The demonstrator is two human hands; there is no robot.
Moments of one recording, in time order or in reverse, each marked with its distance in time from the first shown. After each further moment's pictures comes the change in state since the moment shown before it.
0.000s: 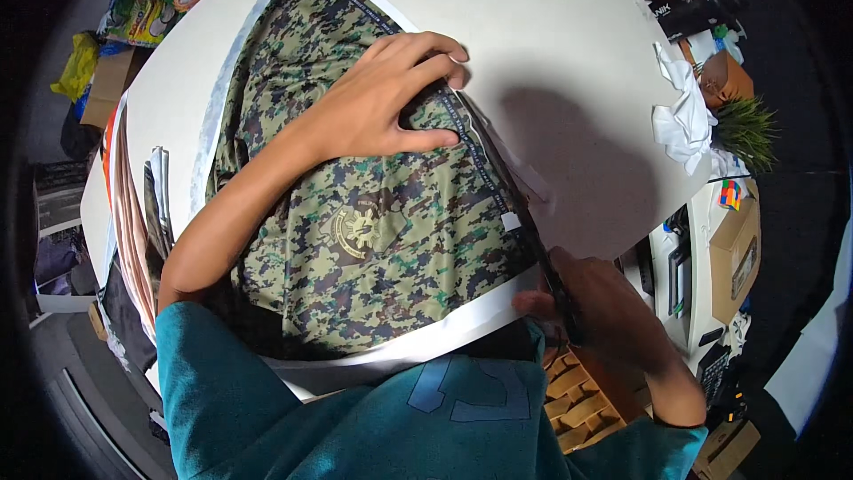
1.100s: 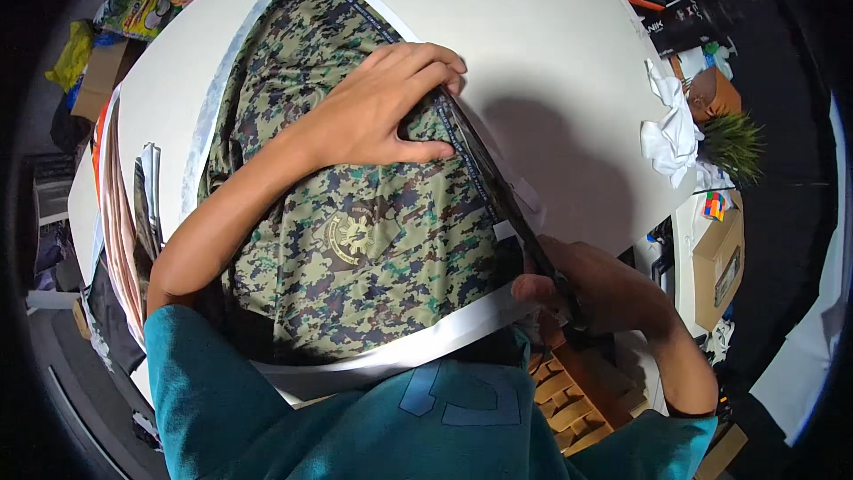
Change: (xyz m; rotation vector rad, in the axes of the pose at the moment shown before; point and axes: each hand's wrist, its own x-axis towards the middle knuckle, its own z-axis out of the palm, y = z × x) left_hand -0.002 0.000 0.005 -0.014 0.046 -0.001; right_hand 0.022 -0.018 -0.033 0.044 -0.272 0.085
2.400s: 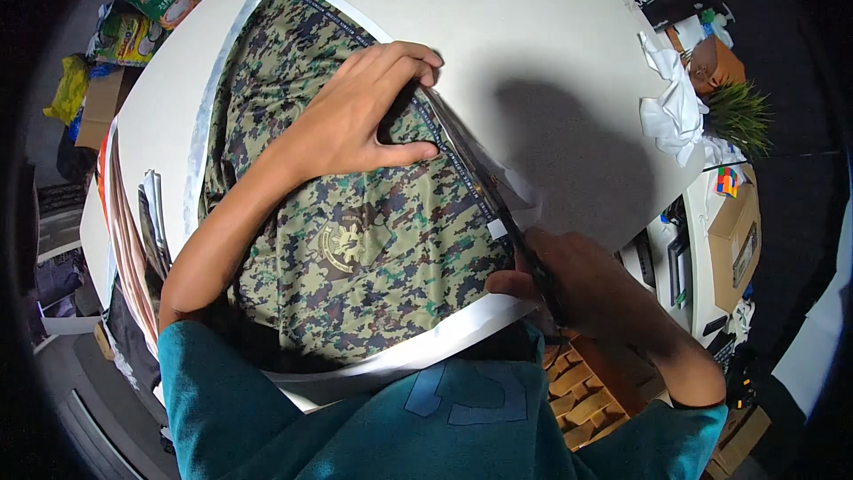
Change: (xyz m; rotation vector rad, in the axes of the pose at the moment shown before) left_hand 0.005 0.003 -0.007 -0.011 -0.046 -0.025; right_hand 0.005 0.005 0.016 0.044 0.196 -0.017
